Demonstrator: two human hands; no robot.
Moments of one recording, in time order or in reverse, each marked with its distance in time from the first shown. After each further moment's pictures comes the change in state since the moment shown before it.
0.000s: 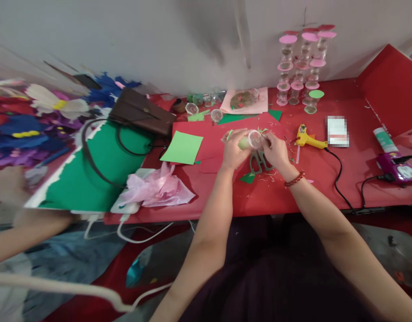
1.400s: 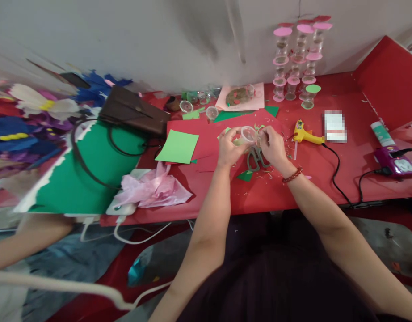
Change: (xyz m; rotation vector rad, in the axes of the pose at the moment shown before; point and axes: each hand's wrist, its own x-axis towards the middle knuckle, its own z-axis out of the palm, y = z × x) left_hand 0.001 -0.005 0.002 -0.220 0.039 -0.074; right_hand 0.002 0.002 0.001 0.102 0.070 -0.093
